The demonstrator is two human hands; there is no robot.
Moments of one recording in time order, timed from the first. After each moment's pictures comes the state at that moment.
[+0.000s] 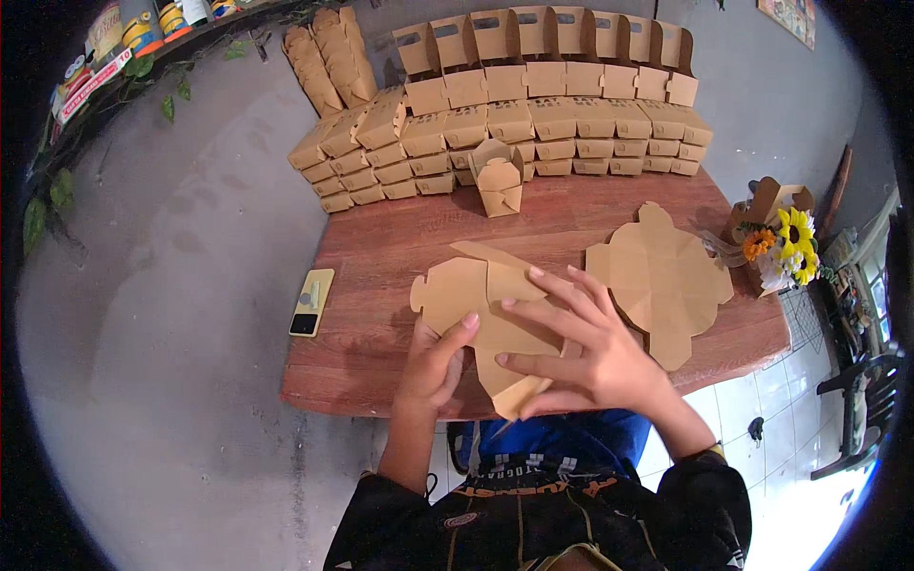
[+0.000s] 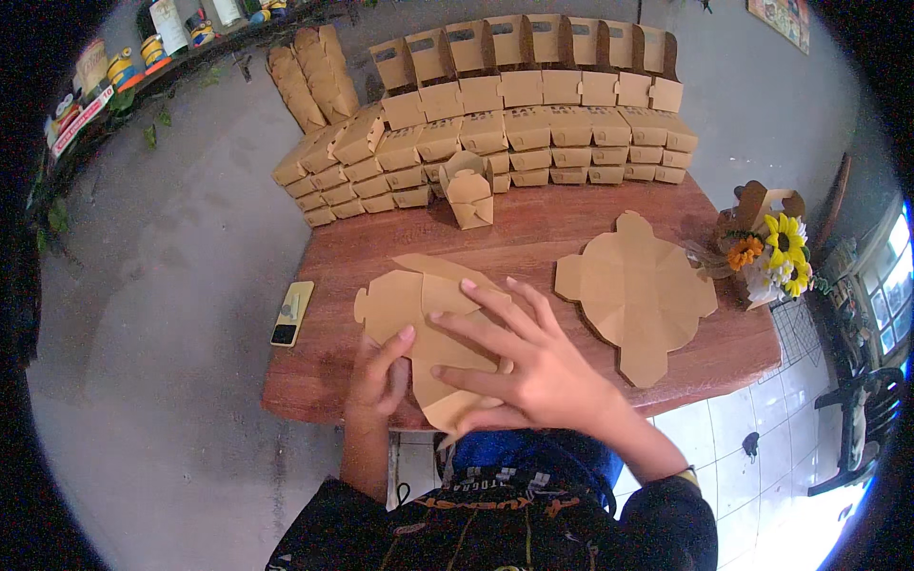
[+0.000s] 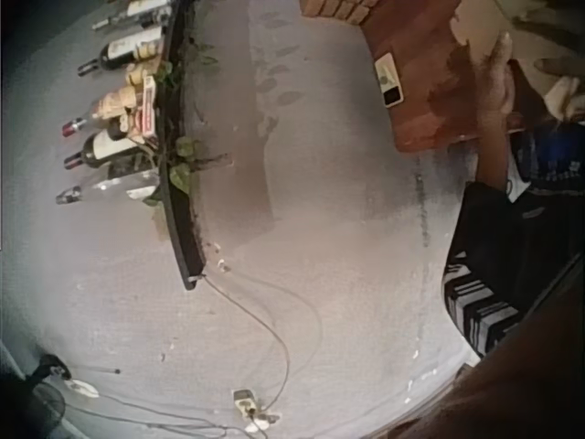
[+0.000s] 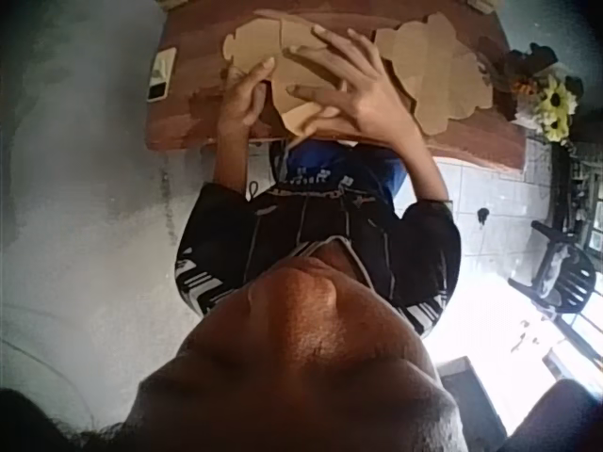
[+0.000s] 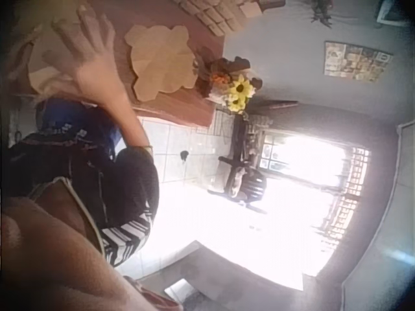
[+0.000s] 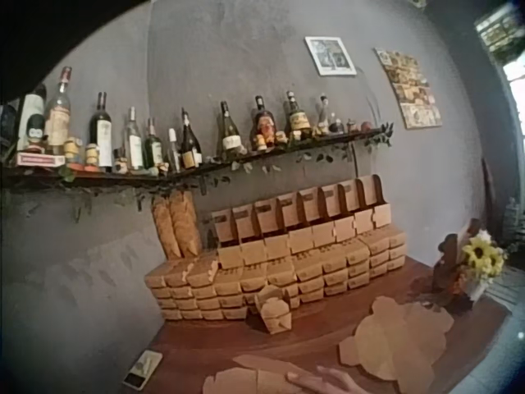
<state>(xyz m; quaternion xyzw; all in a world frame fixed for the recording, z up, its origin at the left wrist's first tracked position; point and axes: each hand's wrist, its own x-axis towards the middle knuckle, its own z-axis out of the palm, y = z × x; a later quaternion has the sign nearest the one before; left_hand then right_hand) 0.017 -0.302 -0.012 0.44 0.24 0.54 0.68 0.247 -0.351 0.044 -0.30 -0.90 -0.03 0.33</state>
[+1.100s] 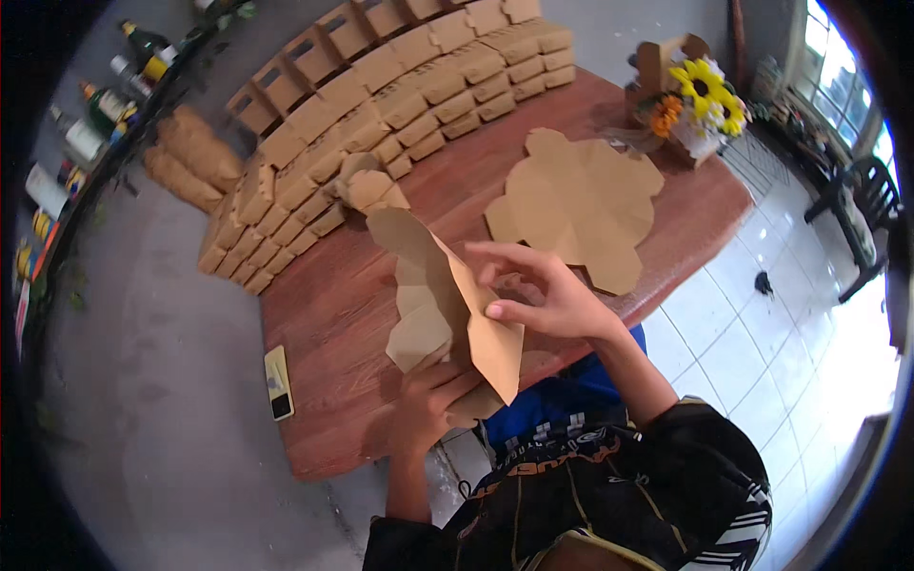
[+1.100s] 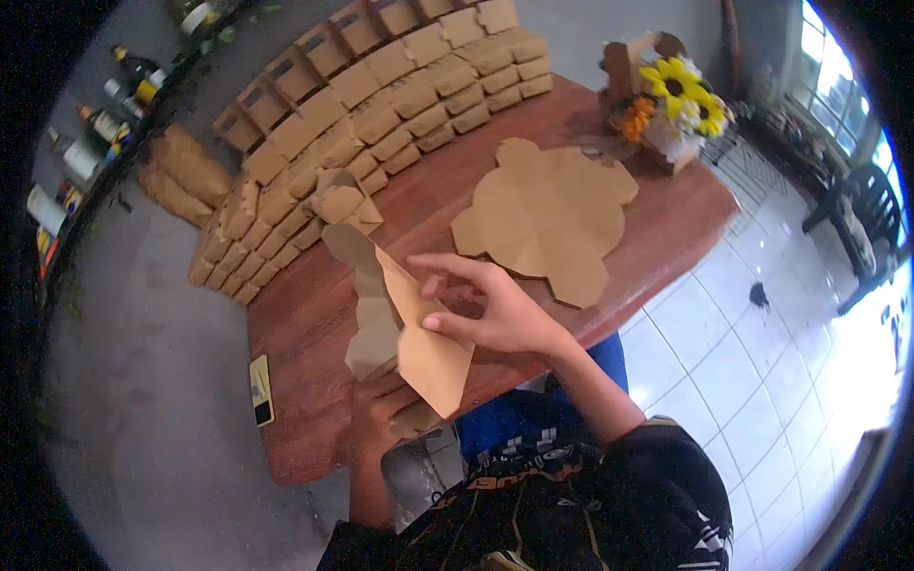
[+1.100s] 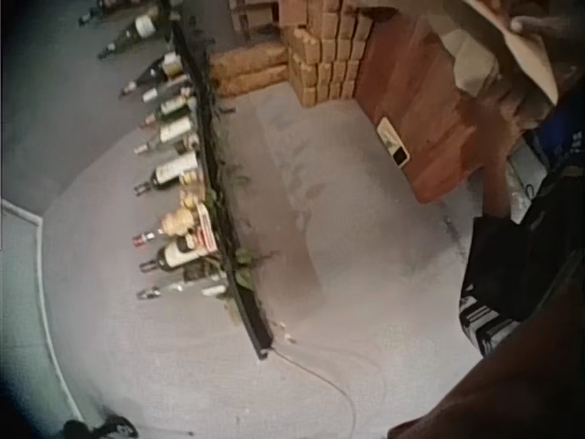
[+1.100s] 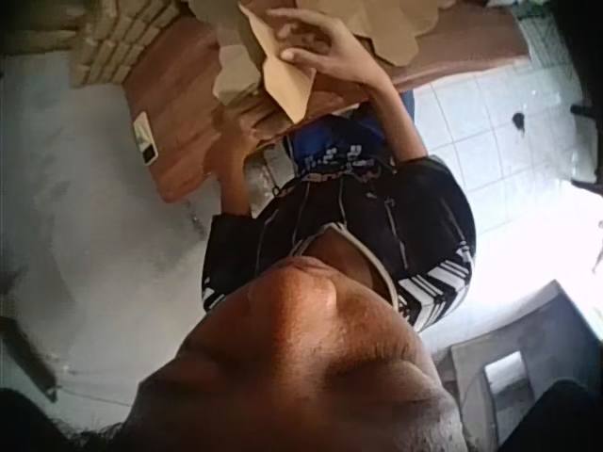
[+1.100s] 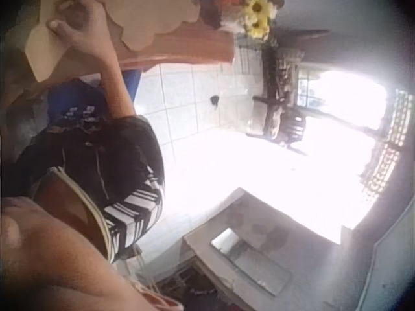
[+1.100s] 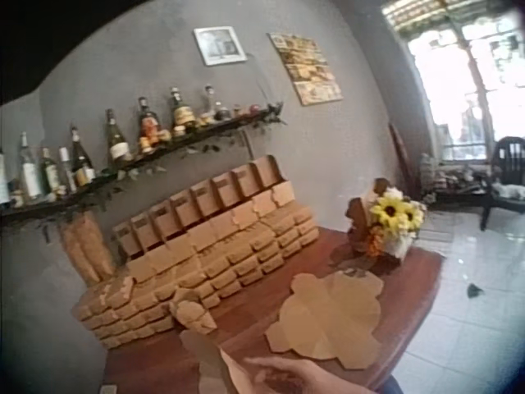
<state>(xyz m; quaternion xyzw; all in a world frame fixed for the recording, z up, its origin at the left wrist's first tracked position) 0.037 -0.306 -0.044 0.93 0.14 0.29 0.16 0.291 -0.343 -0.040 -0.37 -0.60 0.41 0.58</state>
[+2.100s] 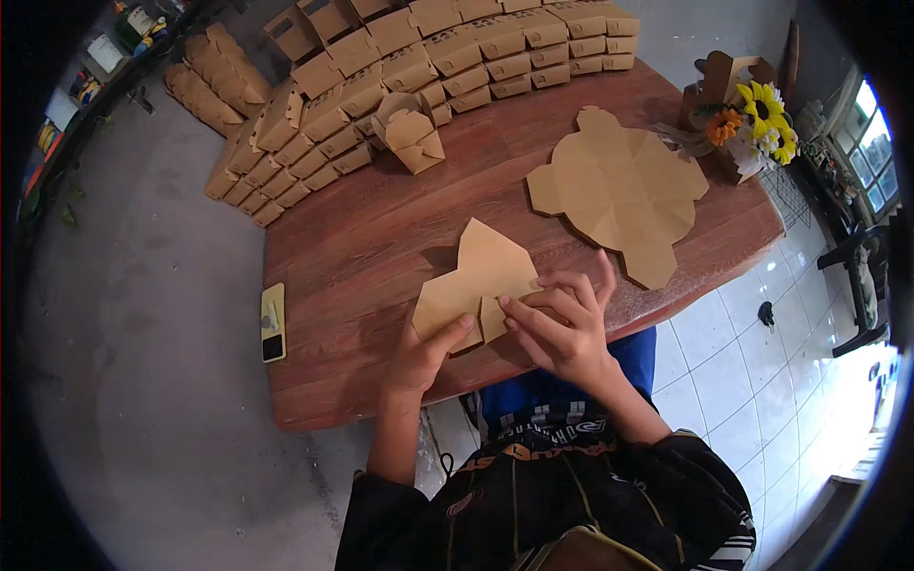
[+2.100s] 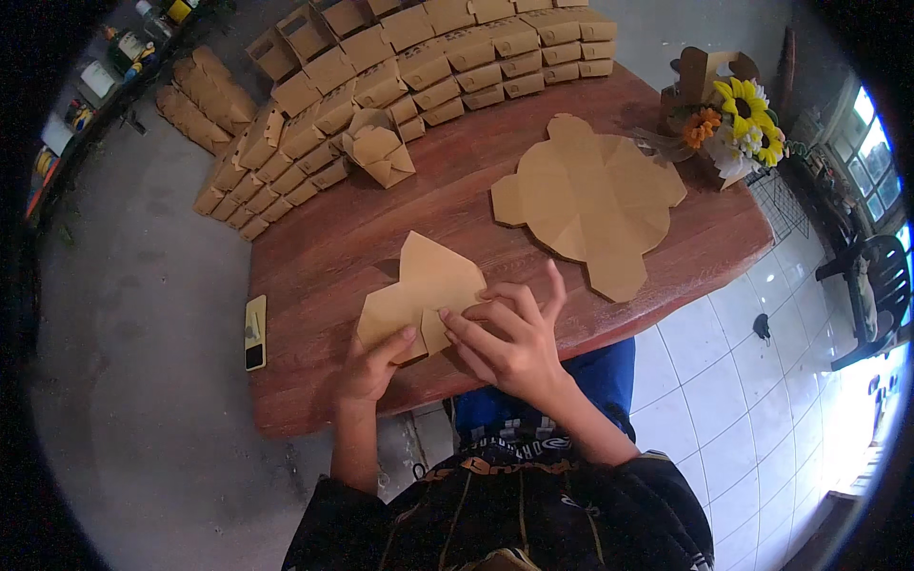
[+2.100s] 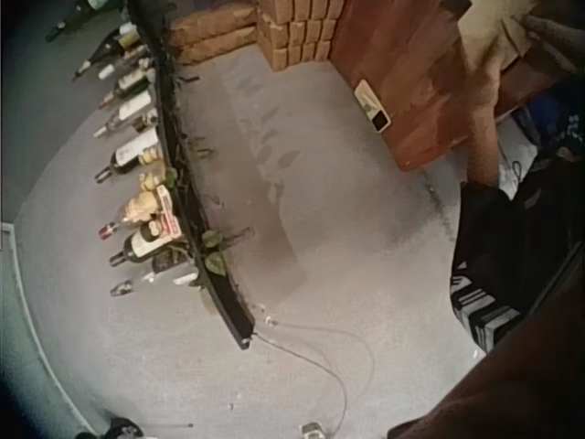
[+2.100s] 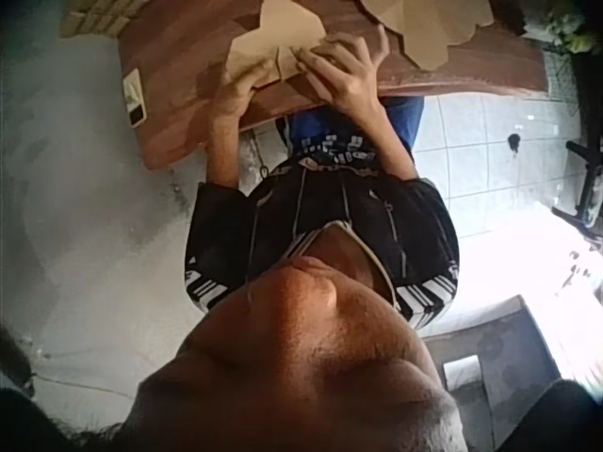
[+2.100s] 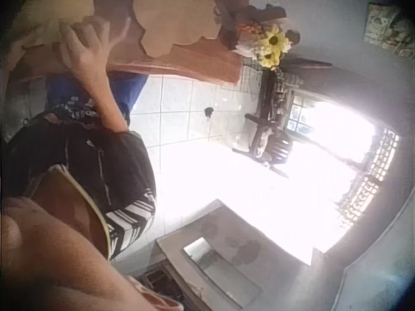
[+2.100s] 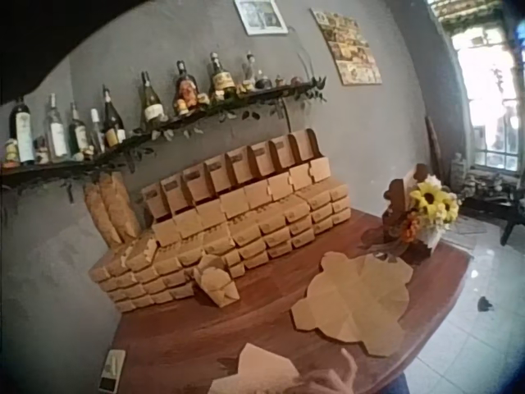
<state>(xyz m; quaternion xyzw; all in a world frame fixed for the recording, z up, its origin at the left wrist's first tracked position) 0.025 -0.290 -0.064 0.52 0.30 0.35 0.71 0.230 -0.372 -0.076 -0.53 -0.67 -0.14 0.50</state>
